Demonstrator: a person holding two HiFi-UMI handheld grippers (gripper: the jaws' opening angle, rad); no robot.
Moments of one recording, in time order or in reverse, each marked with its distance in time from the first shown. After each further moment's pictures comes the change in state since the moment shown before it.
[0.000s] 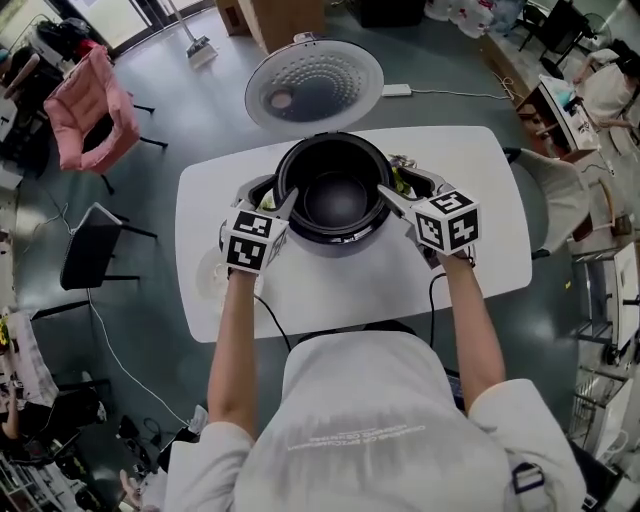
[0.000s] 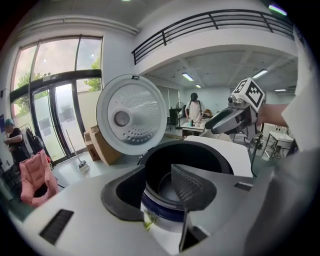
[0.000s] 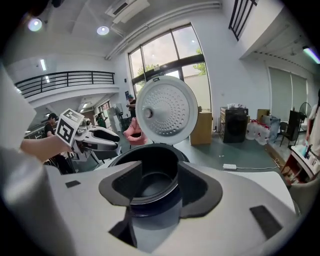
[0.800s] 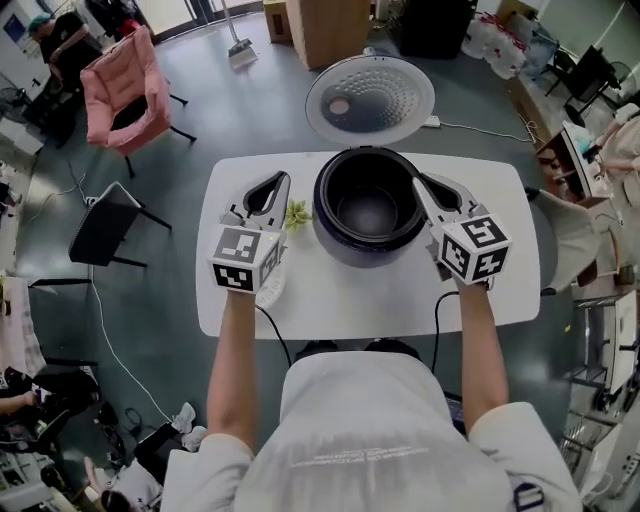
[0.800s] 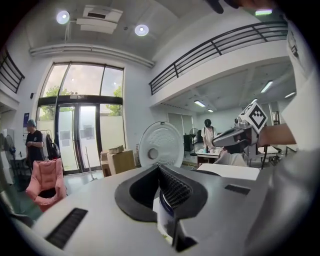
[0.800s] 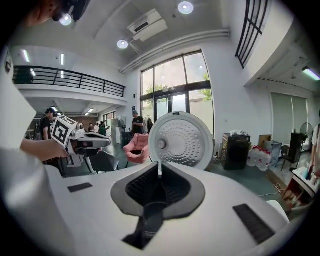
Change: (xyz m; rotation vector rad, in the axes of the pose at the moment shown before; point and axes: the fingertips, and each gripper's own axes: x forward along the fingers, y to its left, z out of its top) left arm -0.112 0.058 0.038 -0.075 -0.339 0.174; right arm -0.017 0.060 0.077 -0.136 -0.248 -0.020
